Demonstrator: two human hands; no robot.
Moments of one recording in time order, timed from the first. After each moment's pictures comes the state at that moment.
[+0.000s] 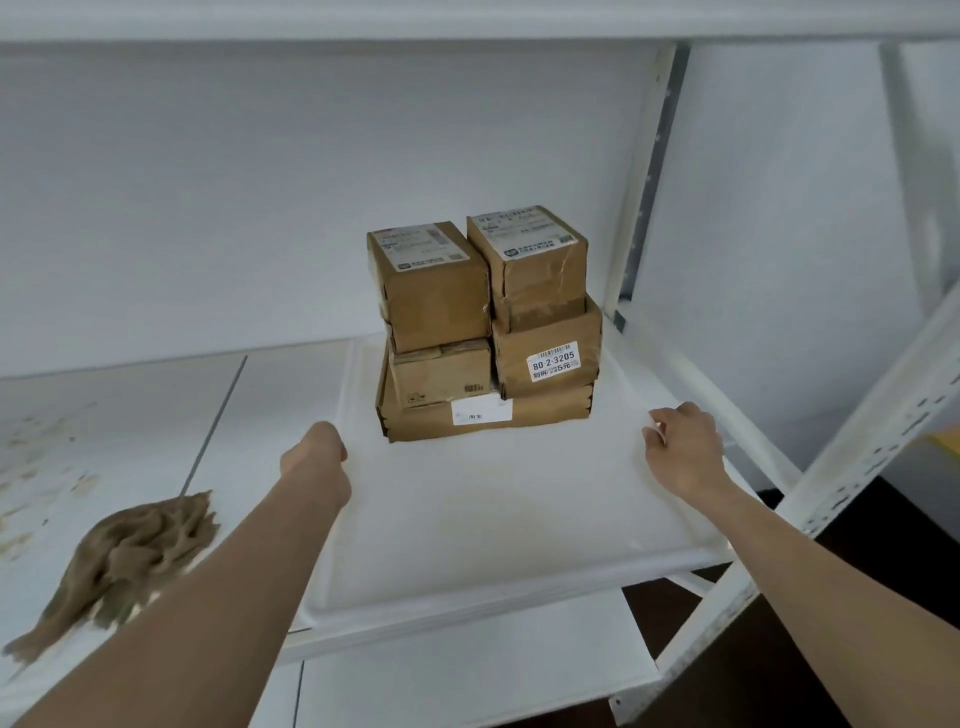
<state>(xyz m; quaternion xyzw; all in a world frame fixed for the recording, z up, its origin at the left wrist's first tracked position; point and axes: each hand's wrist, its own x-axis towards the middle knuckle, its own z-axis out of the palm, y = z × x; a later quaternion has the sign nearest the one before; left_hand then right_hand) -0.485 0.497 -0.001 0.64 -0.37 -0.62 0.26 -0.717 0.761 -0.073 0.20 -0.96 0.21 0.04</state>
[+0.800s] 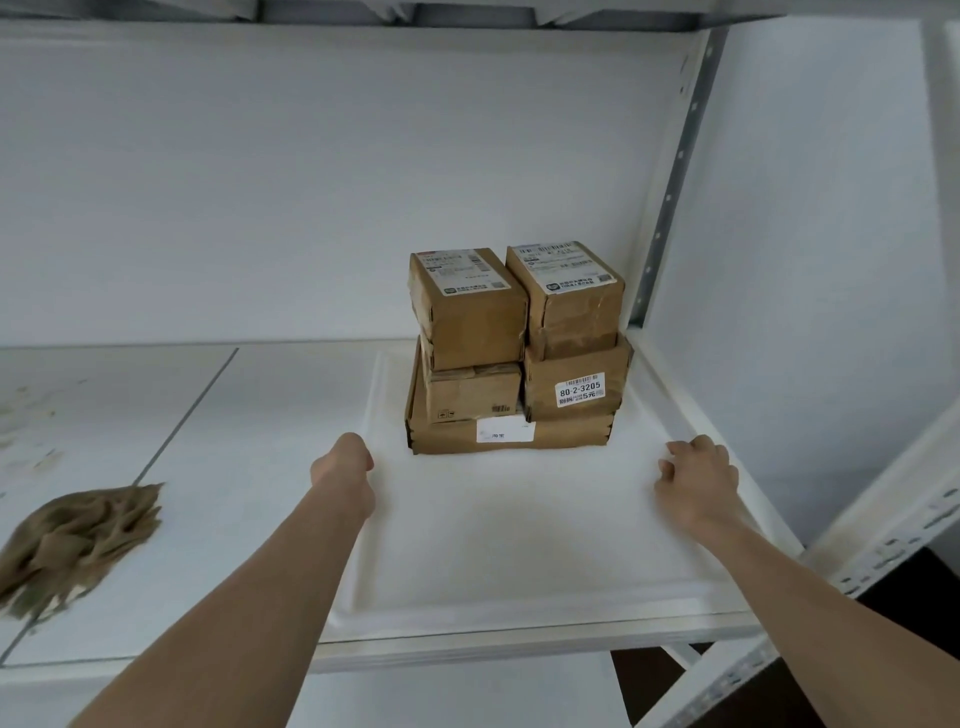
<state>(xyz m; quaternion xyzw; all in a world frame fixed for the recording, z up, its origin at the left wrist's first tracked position) -0.563 0.531 -0.046 0.63 -0.34 -0.65 0.24 -0.807 0.779 -0.107 0.22 -0.97 0.12 0.05</state>
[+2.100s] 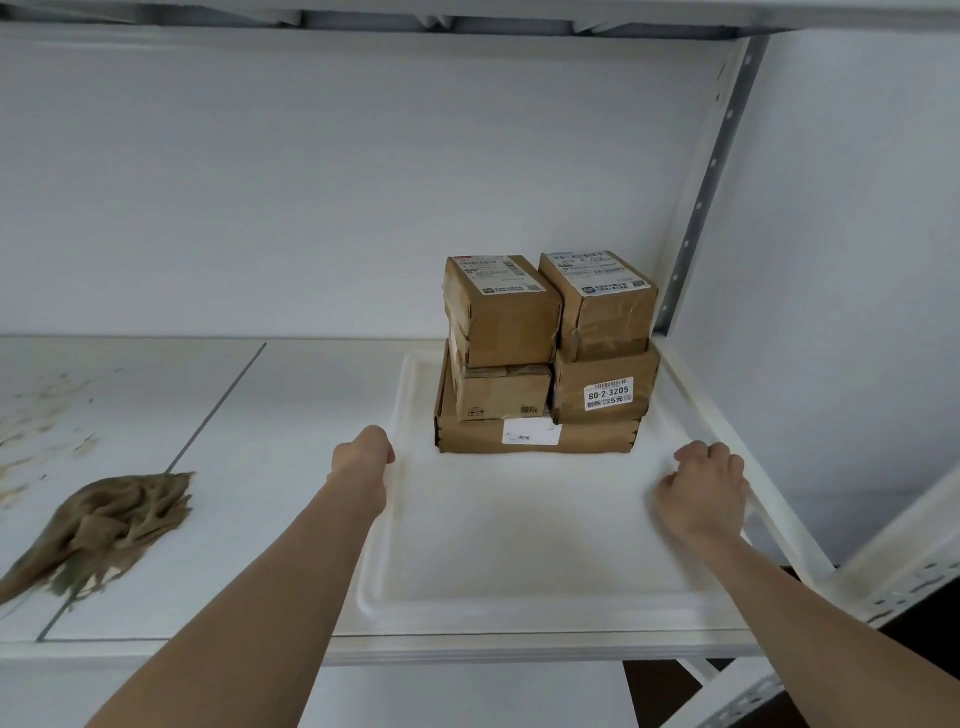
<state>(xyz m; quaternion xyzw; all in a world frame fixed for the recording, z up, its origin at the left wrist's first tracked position) -0.556 0.516 -0.050 0.61 -0.43 -0.63 0.23 -0.786 0.757 -0.108 0.18 -0.96 0.19 0.09</state>
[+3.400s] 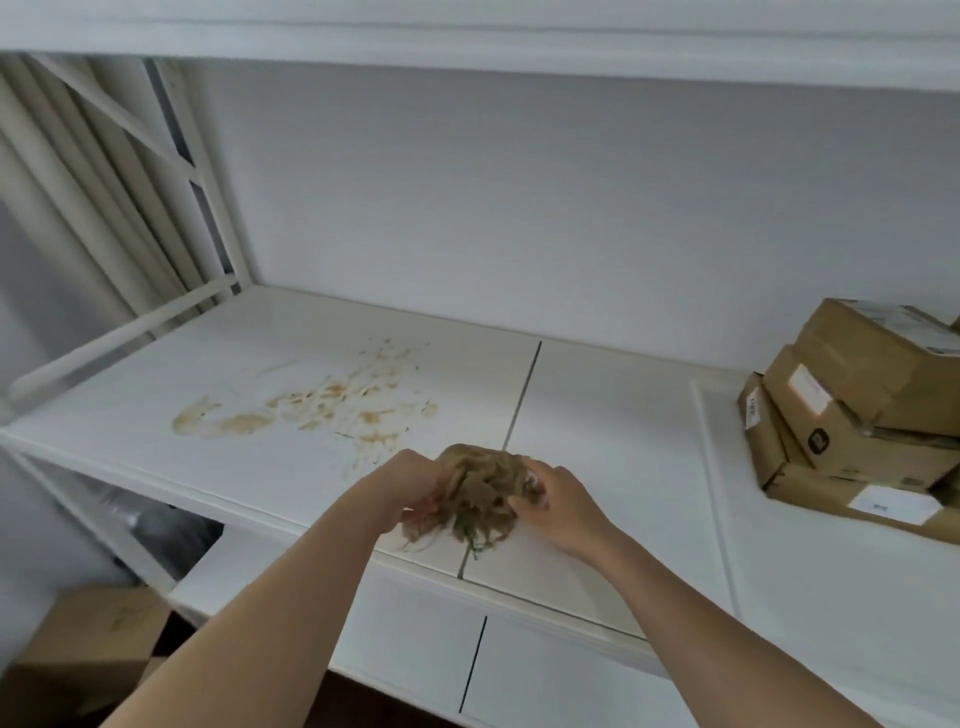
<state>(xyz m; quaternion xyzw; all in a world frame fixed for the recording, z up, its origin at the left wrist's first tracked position) -0.237 0.336 -0.051 0.56 -0.59 -0.57 0.08 -0.417 0.444 -0.096 0.54 -0.76 0.24 -0.27</state>
